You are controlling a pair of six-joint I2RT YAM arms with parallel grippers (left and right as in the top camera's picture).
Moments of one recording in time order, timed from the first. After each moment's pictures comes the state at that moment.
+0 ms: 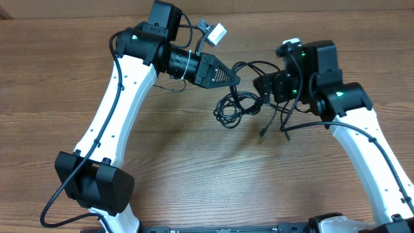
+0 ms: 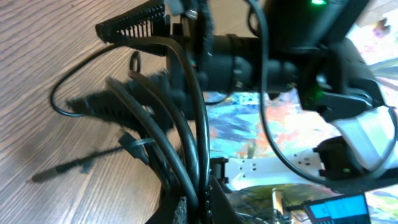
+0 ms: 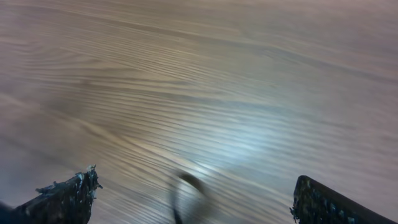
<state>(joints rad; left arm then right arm) -0.31 1.87 1.90 -1.17 1.24 0.05 0.21 1.44 1.28 -0.70 -0.18 -0.01</state>
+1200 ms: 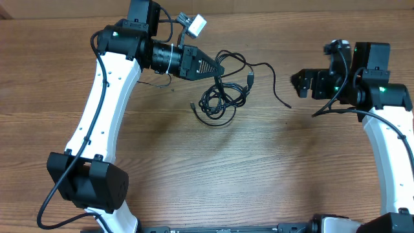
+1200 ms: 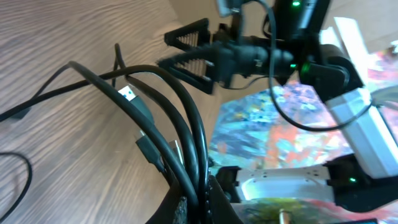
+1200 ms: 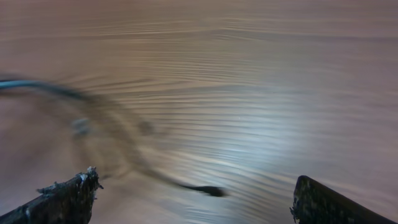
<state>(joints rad) -0.21 1.87 1.90 -1.17 1.22 0.05 -0.09 1.45 1.28 -0.77 -0.42 -0.08</state>
